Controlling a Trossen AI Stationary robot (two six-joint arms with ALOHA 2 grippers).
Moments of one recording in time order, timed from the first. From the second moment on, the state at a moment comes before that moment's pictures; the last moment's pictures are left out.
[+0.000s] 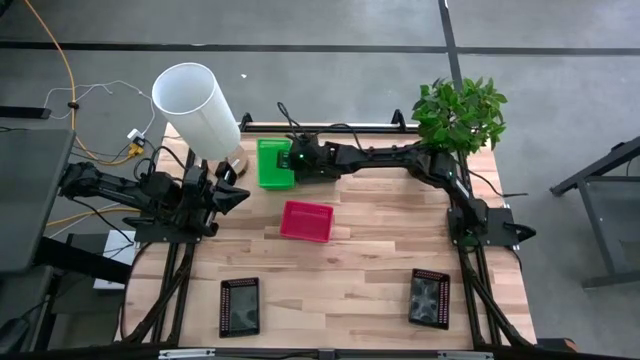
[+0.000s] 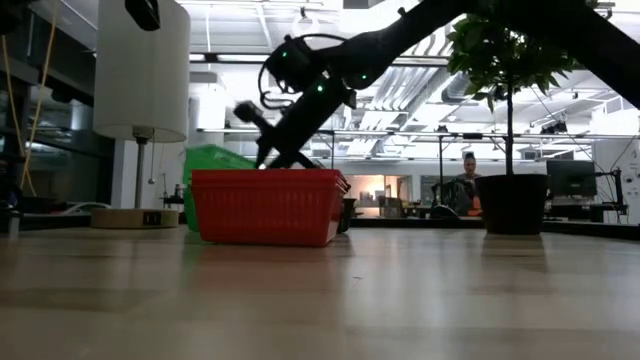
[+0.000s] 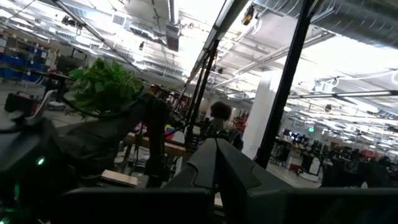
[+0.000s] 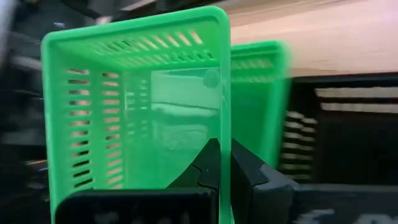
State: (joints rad) left arm -0.11 0.51 0.33 0.52 -0.20 -0.24; right arm -0.26 2.25 1.76 -0.19 0.19 1.13
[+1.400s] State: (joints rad) left arm -0.11 0.51 0.33 0.52 -0.21 -0.23; right arm -0.30 2.20 1.92 -0.59 0.10 0.75
